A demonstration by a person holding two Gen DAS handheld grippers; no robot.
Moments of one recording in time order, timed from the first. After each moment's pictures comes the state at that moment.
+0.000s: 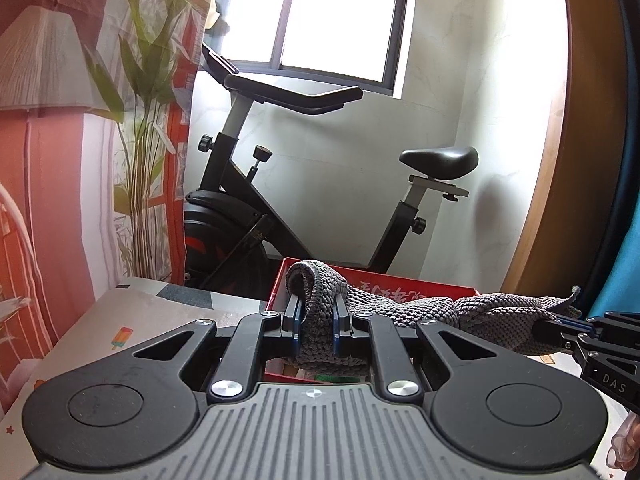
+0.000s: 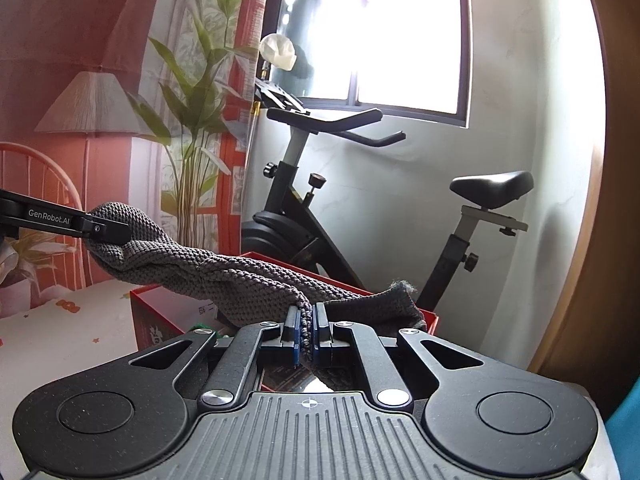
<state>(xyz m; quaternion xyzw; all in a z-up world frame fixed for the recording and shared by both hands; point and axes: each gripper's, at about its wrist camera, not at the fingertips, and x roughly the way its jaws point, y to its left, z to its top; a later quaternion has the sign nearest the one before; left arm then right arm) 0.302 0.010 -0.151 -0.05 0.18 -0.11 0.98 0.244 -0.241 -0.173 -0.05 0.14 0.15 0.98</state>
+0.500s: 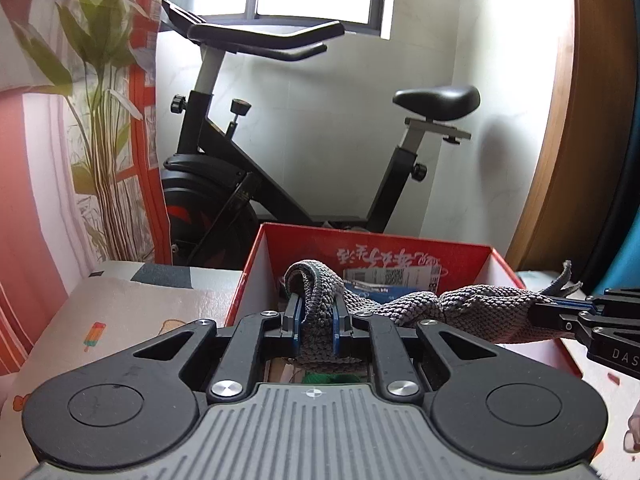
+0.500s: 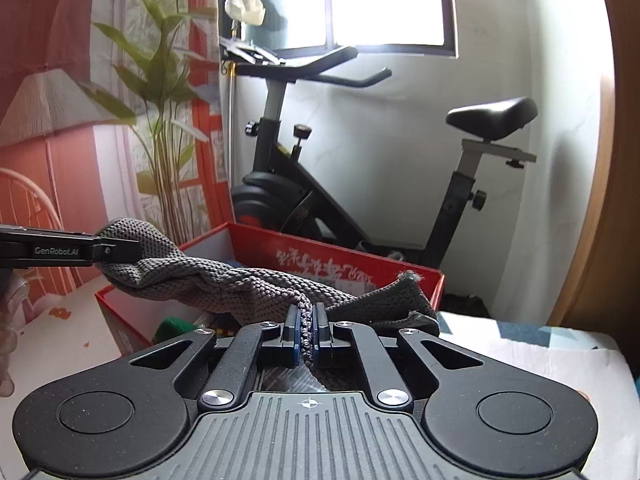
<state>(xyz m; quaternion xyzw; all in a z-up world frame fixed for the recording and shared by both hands) 0.368 -0.021 -0.157 -0.01 0.23 -0.12 0.96 0.316 -0.264 -0.188 0.00 0.24 0.15 0.96</state>
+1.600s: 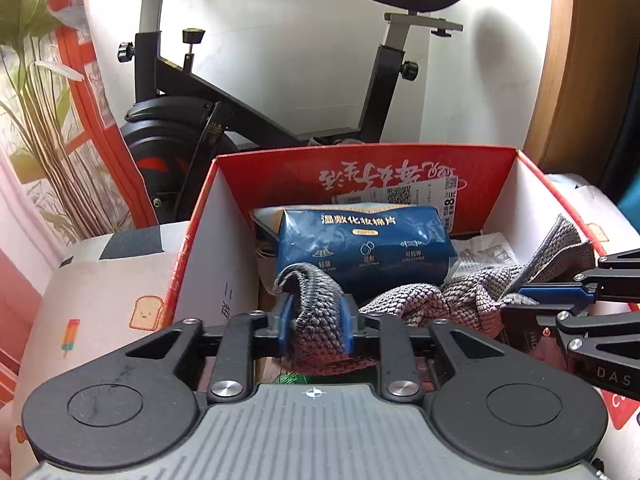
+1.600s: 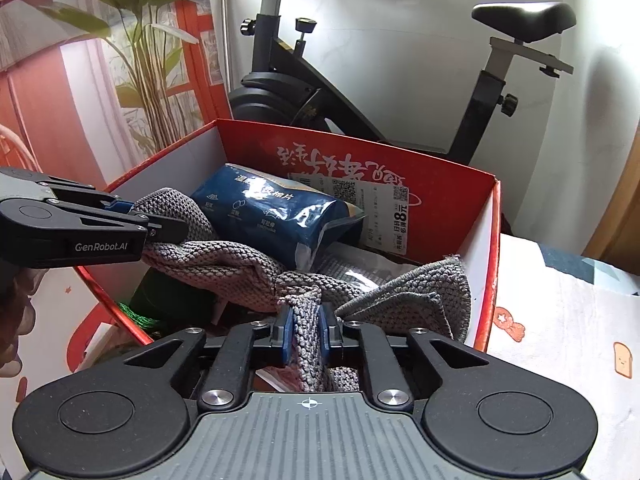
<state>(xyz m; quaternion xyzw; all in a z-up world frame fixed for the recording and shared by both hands) 0.440 -0.055 -0.208 0.10 0.37 -0.14 0.91 0.374 -0.230 -0.236 0.00 0.38 0.16 0.91</state>
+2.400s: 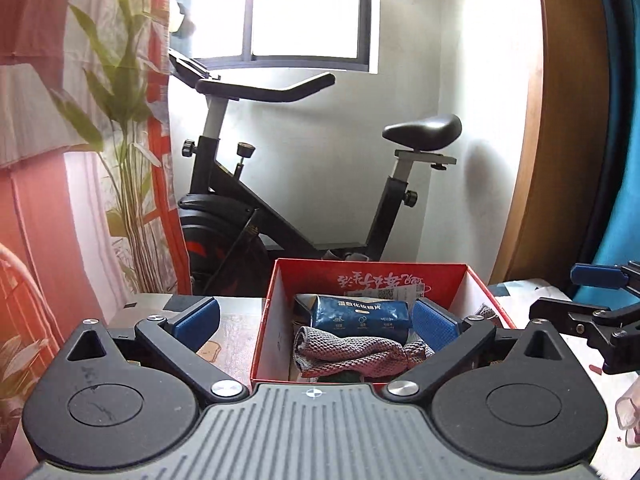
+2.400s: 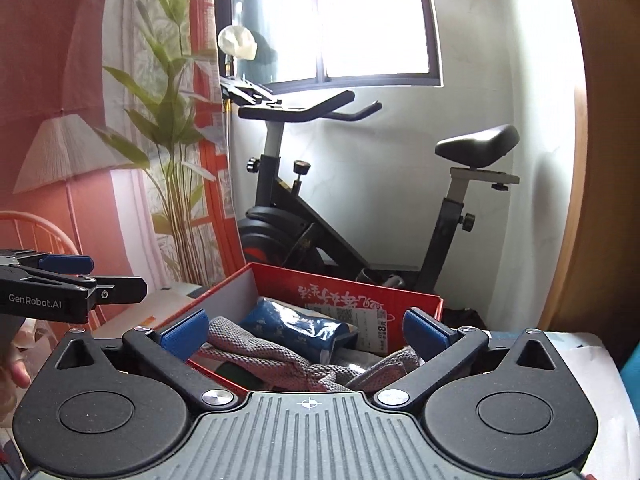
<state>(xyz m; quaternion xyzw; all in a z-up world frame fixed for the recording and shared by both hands) 0.321 -0.011 -0.120 0.04 0.22 -0.13 0.97 0.250 -0.238 -0.129 0.04 0.19 0.13 0.97</state>
